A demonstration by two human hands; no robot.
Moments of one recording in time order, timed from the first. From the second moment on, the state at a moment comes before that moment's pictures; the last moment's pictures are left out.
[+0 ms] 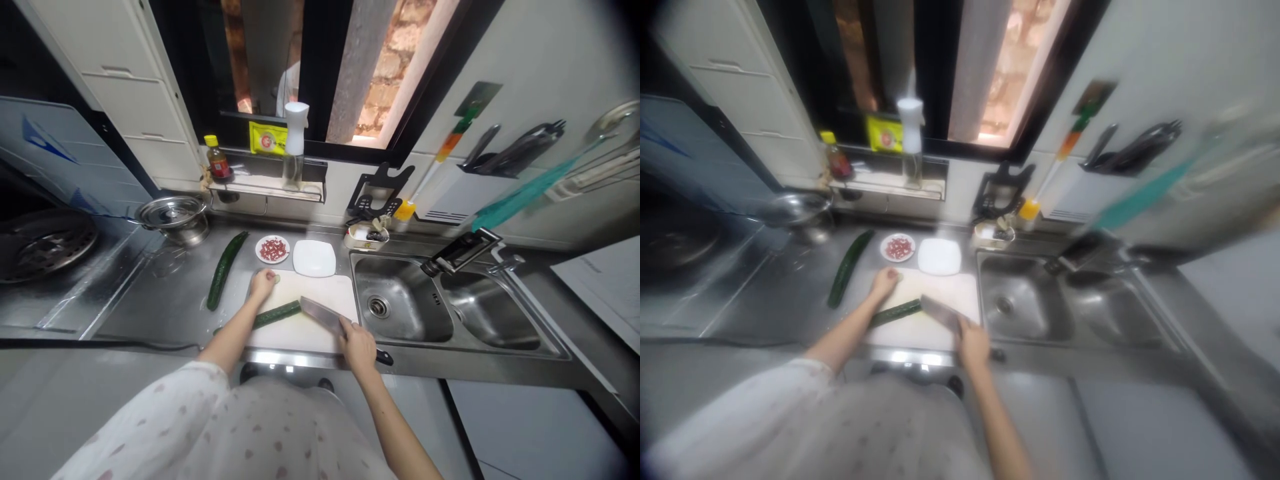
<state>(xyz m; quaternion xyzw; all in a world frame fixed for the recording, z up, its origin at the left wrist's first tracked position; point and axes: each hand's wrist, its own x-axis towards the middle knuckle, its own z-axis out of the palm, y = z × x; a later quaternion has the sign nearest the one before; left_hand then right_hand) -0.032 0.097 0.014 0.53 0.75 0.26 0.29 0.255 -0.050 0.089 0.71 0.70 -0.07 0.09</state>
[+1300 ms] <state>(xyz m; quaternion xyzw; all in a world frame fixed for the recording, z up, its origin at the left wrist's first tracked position) -0.029 0.079 0.011 0.56 0.76 0.27 0.17 0.251 -0.050 0.087 0.74 0.65 -0.16 0.02</state>
